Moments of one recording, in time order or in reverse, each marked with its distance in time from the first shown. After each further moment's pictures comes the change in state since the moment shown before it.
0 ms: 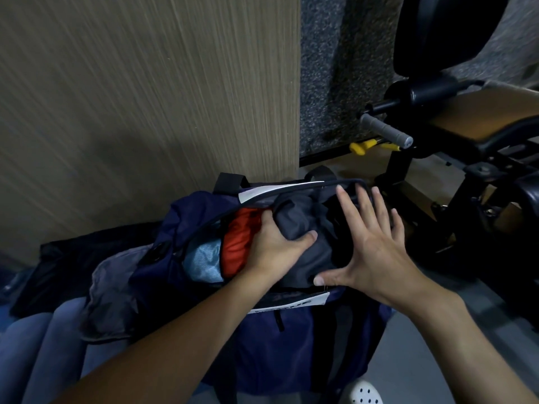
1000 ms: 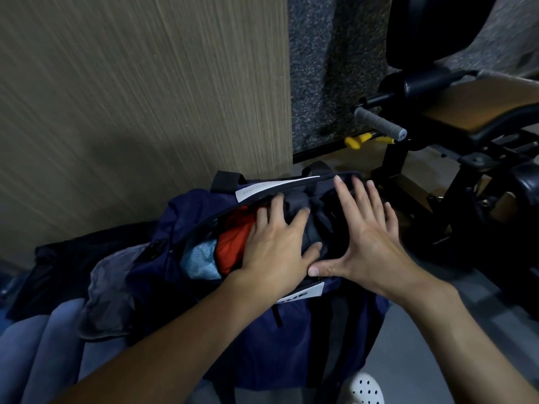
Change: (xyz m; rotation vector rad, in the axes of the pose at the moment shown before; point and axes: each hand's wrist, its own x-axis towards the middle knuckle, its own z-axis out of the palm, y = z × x) left_hand -0.030 0.024 -0.005 0.888 -0.058 0.460; right_hand -0.001 0.005 0.001 0.118 0.061 -0.028
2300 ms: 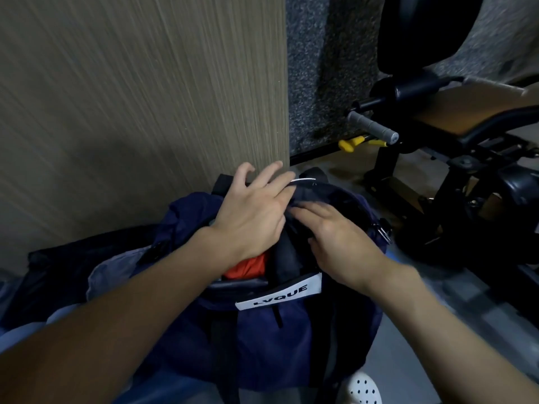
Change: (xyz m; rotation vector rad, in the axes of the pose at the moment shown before) left_hand 0.031 -0.037 -0.054 0.595 0.187 0.434; right_hand 0.023 -0.021 0.019 -0.088 0.008 -0.302
